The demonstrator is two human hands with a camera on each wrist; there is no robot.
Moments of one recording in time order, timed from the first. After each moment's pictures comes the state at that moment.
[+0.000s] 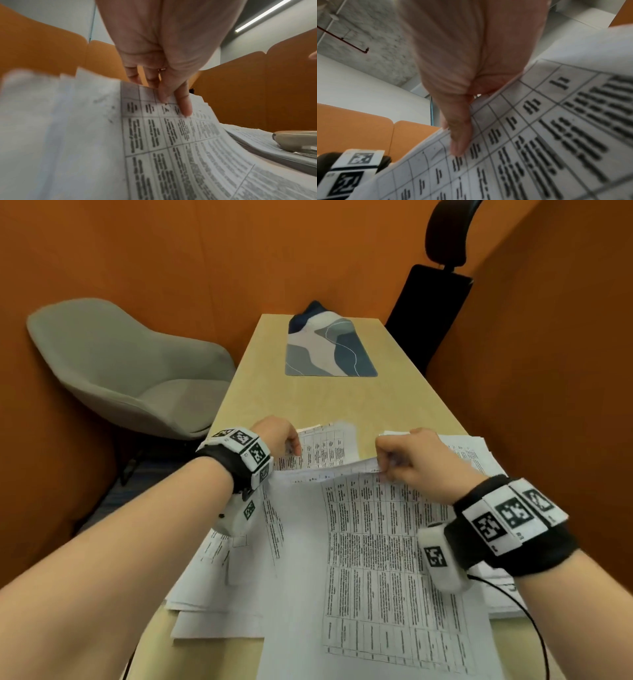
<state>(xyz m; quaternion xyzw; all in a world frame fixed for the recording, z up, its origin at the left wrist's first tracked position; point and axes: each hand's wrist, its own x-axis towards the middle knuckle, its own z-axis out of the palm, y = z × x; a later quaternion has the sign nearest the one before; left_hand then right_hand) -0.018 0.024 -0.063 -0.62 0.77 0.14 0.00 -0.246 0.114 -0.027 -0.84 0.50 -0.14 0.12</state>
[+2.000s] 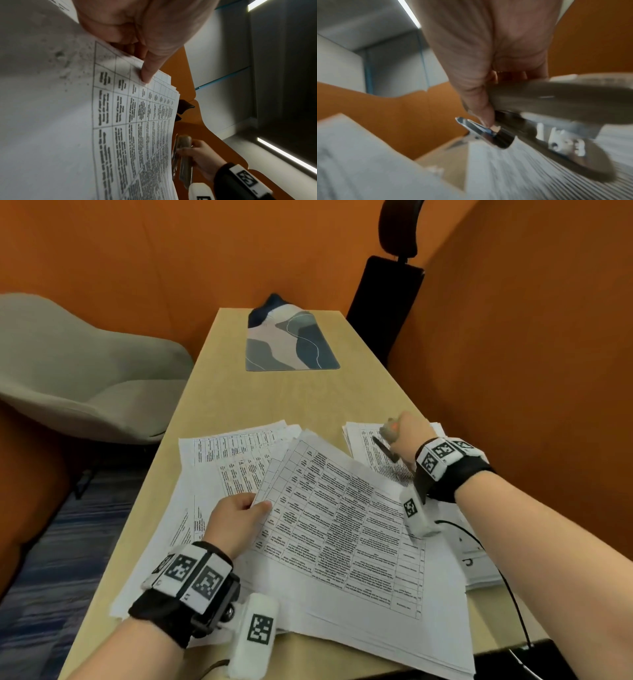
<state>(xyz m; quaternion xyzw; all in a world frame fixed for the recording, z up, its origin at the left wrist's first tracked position) -0.036 0.140 -0.123 -0.64 0.53 0.44 -0.34 -0.301 0.053 -0.055 -0.62 0.77 -0.08 0.13</state>
